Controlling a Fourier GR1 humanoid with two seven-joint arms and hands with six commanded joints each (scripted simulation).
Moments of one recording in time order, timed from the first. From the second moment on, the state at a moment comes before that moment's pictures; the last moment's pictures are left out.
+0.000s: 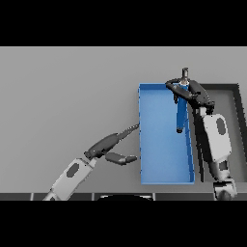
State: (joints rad) left arm -0.24 0.18 -0.57 -1.64 0.00 -0.23 0.11; right arm -0.63 -0.41 0.05 -1.22 -0.49 0.11 0.61
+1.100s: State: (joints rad) left arm -0.25 0.18 -0.56 -1.61 -0.01 -0.23 0.10; right arm -0.74 -0.79 0.82 -1.15 -0.90 -0.02 0.58
